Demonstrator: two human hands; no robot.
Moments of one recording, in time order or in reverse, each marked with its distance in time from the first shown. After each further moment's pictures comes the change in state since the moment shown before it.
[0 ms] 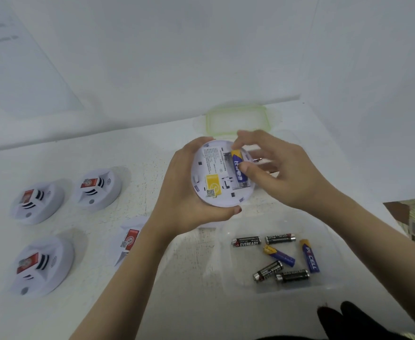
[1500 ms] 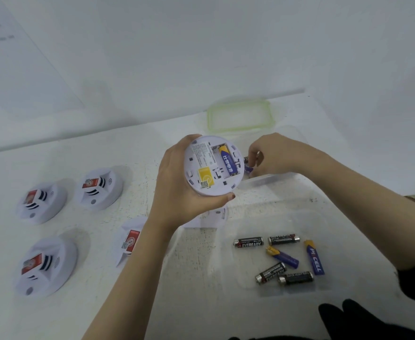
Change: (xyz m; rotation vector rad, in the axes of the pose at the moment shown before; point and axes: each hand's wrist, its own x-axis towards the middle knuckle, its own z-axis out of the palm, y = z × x) left_hand -0.007 -0.043 0.003 0.332 0.100 -0.092; right_hand 0.060 0.052 -0.008 -0.635 -0.448 0.430
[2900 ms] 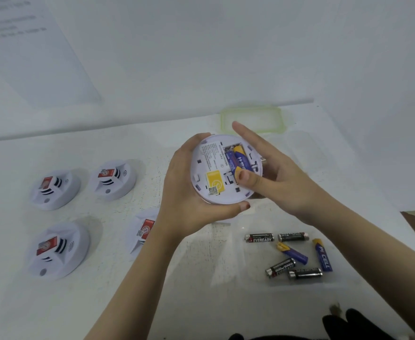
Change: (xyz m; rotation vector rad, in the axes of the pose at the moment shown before) left_hand -0.023 0.029 -0.029 -0.263 0.052 -0.048; right_hand -0.082 -0.063 0.021 1.174 0.056 -0.422
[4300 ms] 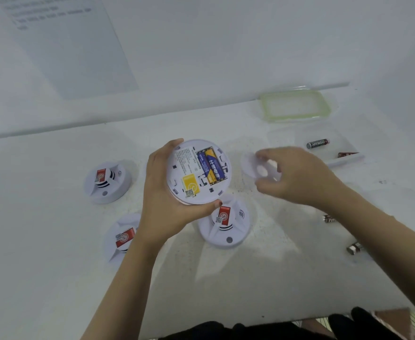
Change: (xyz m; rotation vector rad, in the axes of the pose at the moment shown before) left_hand -0.045 -0.071 -0.145 -0.046 0.046 -0.164; right_hand 0.053 0.024 0.094 -1.238 0.209 0.155
